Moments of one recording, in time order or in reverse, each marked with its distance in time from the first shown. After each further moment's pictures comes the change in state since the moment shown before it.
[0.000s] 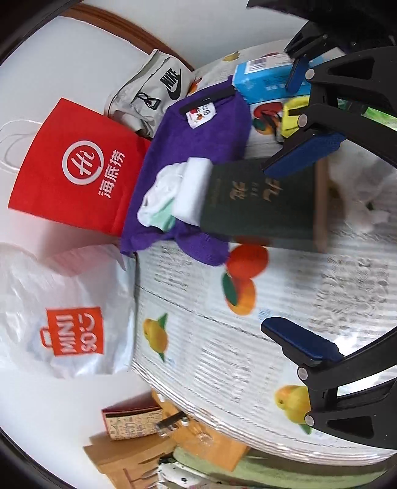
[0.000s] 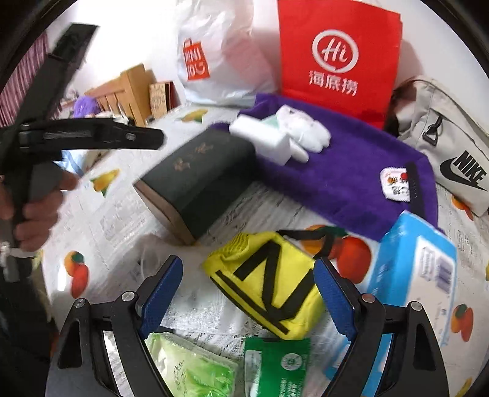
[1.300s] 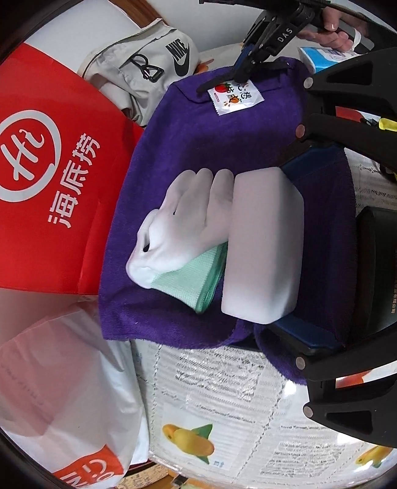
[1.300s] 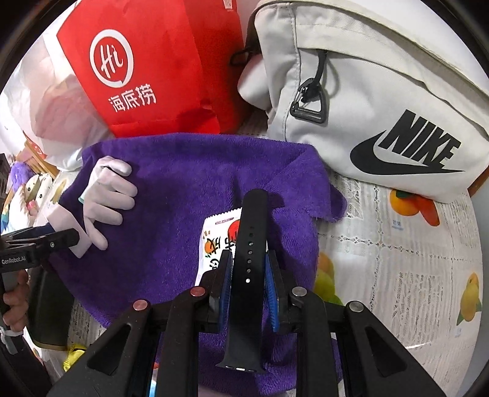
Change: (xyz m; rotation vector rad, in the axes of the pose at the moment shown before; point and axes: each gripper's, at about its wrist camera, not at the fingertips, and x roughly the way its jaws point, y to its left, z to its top) left arm 0.152 -0.082 0.096 0.007 0.233 -0.029; right arm 0.055 -0.237 0.084 0.323 0.065 -0.118
